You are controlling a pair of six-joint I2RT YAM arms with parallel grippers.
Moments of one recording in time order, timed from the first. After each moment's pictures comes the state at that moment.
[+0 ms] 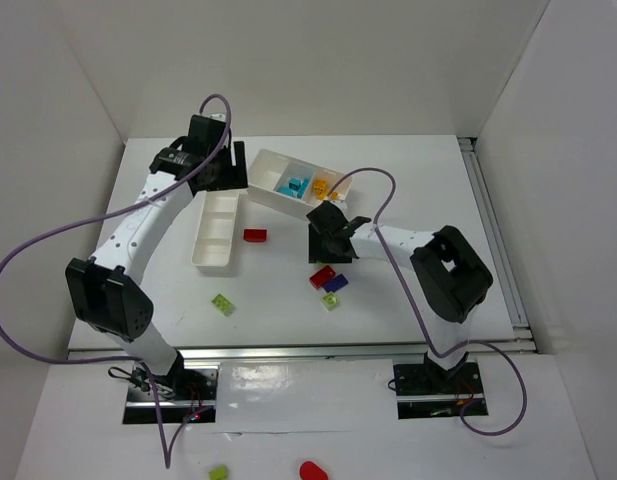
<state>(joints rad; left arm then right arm) -0.29 1.64 1.67 -0.82 -0.18 -0.32 0.70 1.81 1.13 -0.37 0.21 0.63</state>
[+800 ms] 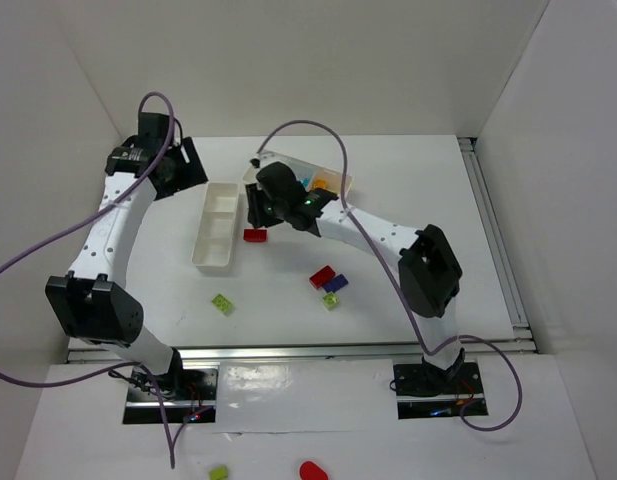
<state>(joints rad) -0.08 1.57 1.66 -0.94 -0.17 -0.43 0.84 1.94 1.63 -0.34 0.09 0.43</state>
